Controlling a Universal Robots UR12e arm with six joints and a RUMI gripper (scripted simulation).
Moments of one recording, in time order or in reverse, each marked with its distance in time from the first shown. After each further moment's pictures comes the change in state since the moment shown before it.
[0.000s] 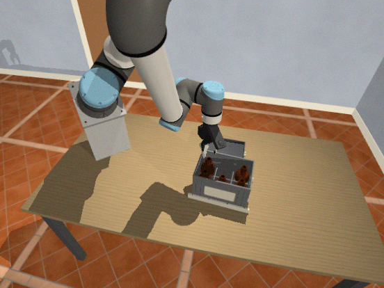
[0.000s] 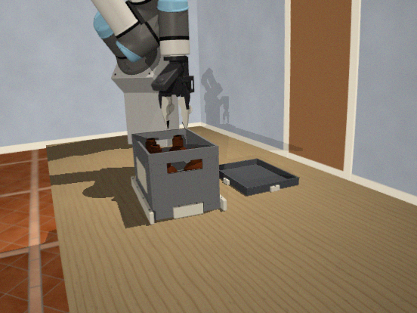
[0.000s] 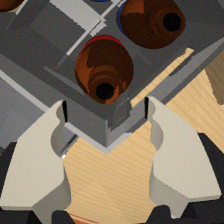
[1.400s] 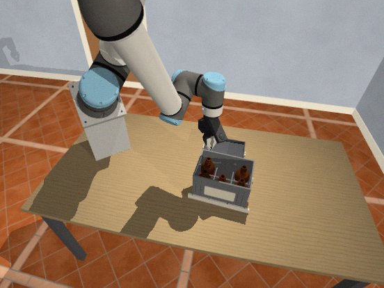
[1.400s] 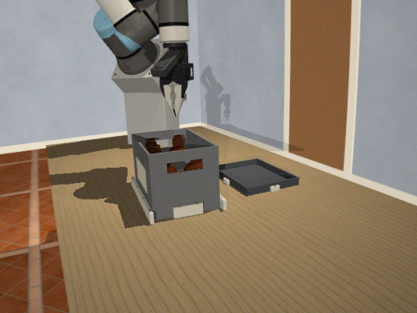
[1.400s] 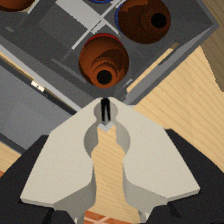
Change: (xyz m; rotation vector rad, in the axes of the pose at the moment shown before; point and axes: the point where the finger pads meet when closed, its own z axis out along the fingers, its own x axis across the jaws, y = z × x) arm 0.000 0.000 -0.039 -0.001 0.001 0.000
